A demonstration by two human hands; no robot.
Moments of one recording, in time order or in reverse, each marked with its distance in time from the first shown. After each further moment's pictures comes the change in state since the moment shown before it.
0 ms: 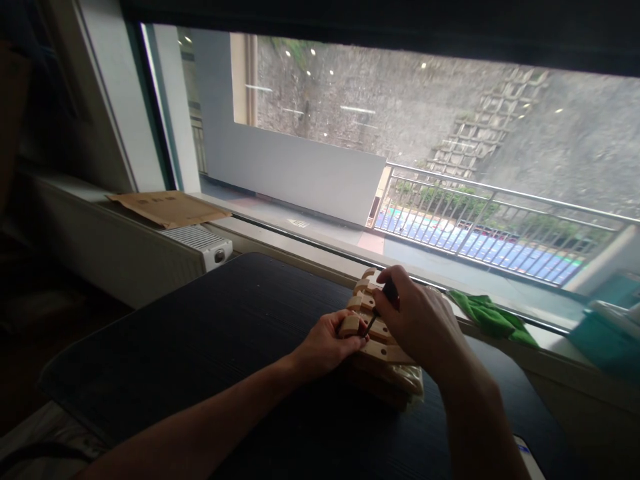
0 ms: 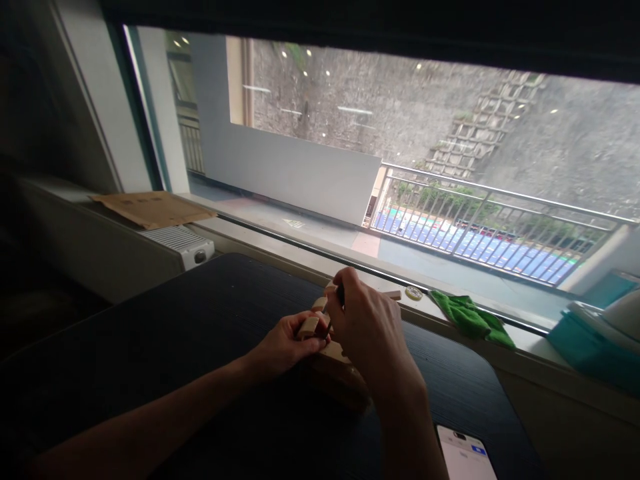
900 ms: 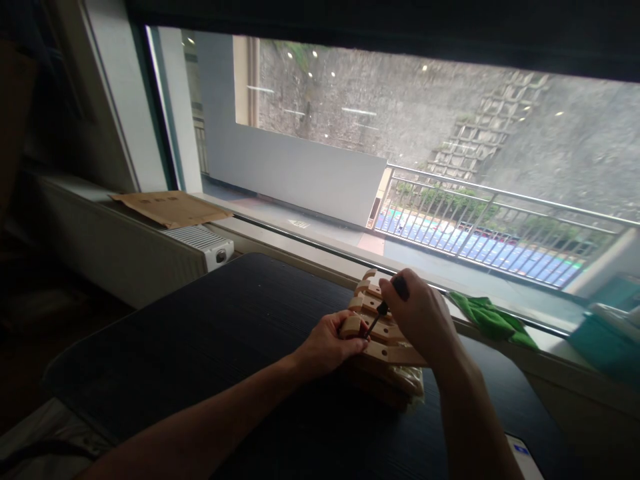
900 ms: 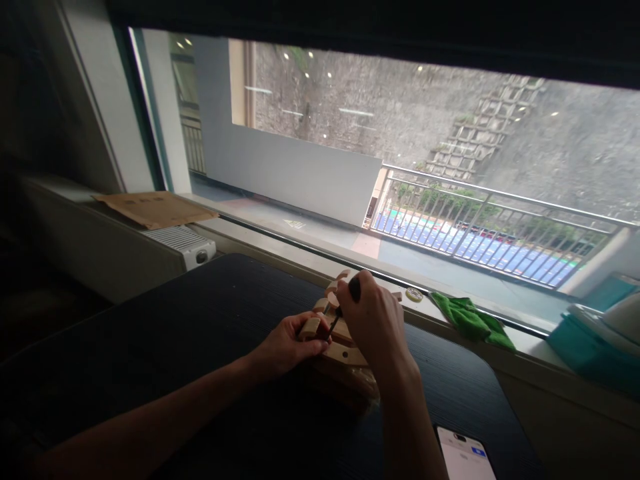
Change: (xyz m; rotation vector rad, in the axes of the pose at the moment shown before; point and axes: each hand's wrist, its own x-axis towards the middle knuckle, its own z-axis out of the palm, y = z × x) left_hand -0.001 0.004 0.001 -0.051 0.010 -0.032; right_hand 0.009 0.012 0.013 0.100 0.071 0.160
